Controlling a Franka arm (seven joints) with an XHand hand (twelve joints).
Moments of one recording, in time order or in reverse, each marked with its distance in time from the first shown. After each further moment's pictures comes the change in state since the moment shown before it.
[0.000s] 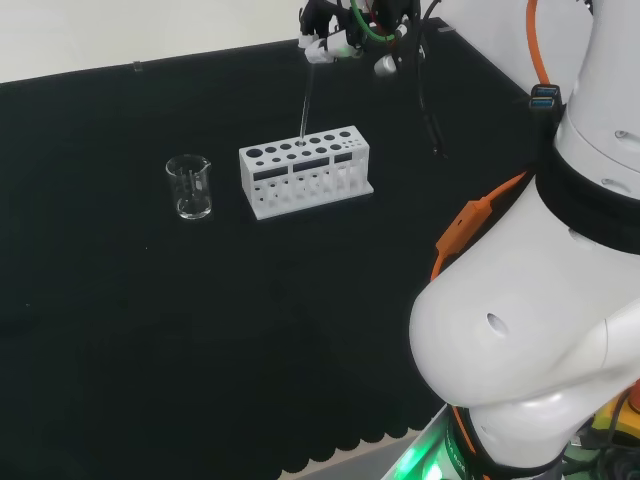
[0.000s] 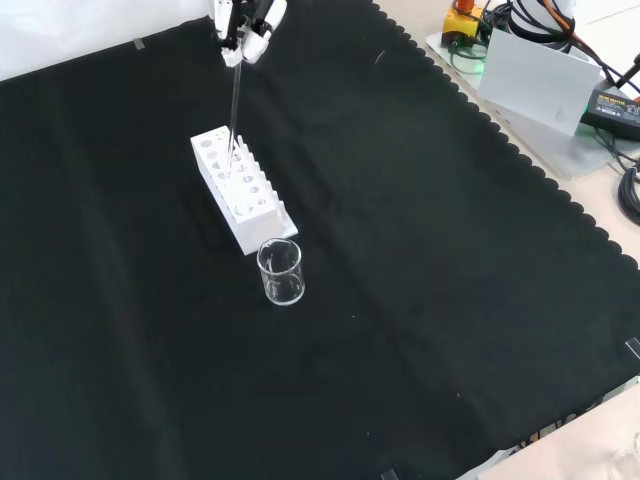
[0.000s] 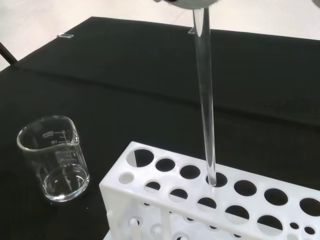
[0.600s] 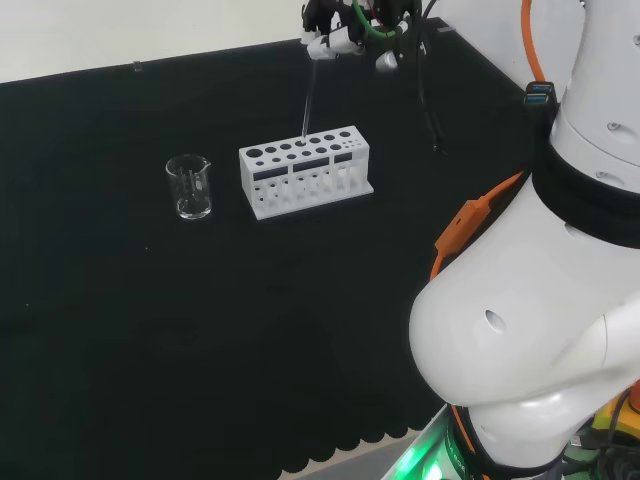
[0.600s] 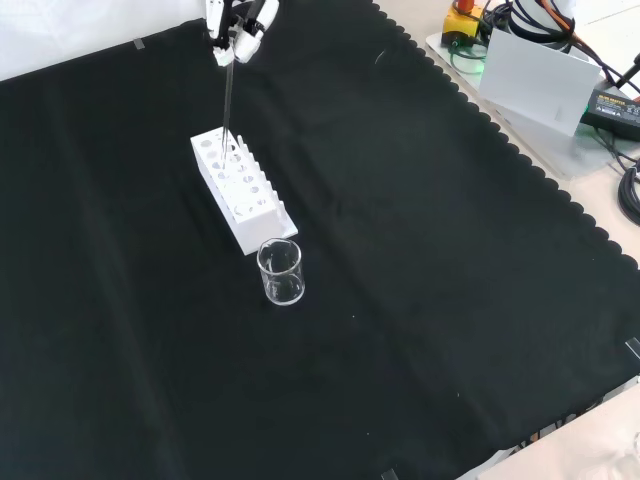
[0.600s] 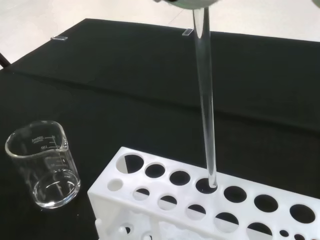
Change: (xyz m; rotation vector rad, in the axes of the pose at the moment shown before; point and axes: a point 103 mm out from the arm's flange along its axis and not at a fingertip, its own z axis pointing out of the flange) arm -0.010 0.006 -0.002 -0.008 0.004 0.009
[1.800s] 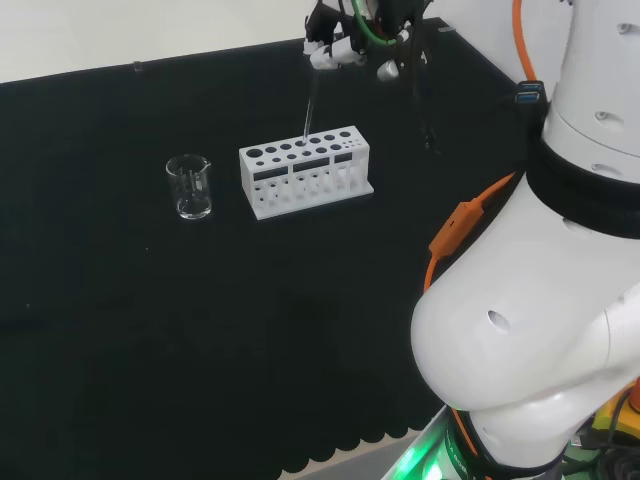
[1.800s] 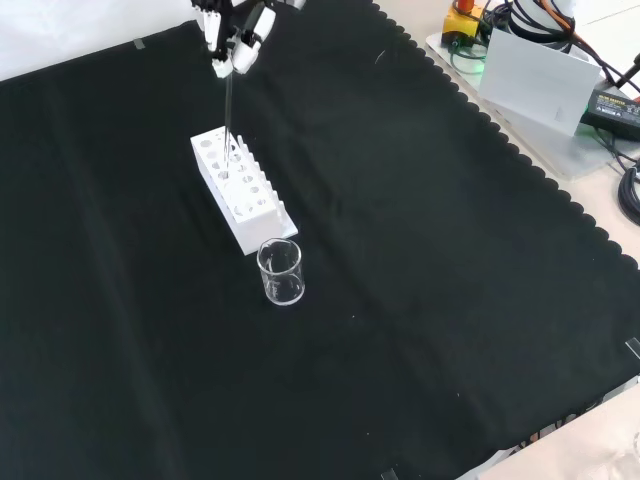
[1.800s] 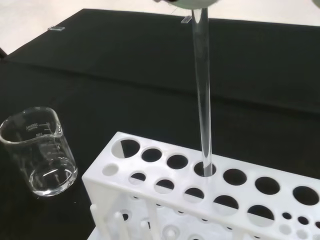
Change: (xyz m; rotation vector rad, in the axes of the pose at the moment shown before) arm -0.006 0.004 0.022 0.027 0.020 -0.004
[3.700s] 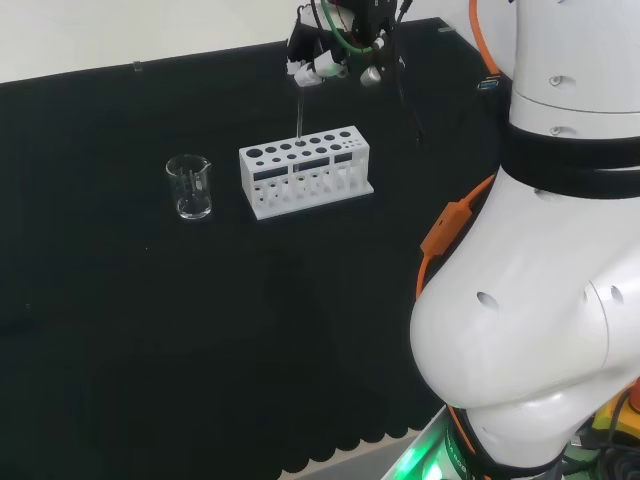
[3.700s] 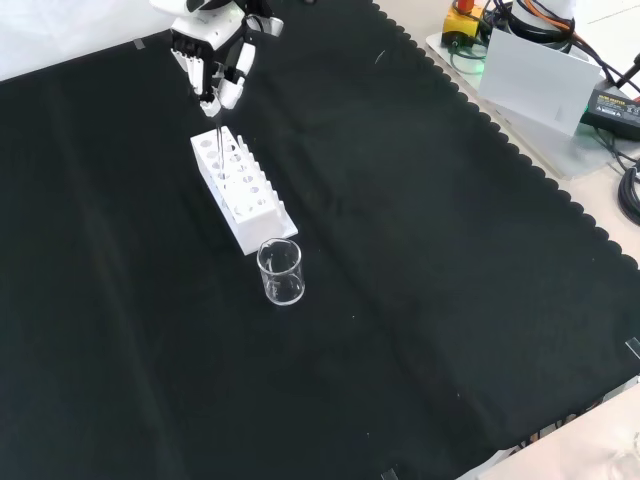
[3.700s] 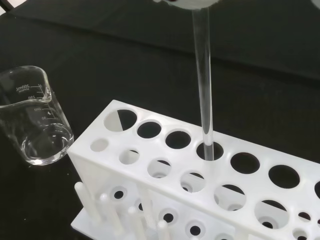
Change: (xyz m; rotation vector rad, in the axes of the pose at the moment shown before) arm -0.011 0.042 0.035 0.114 -0.001 -0.082
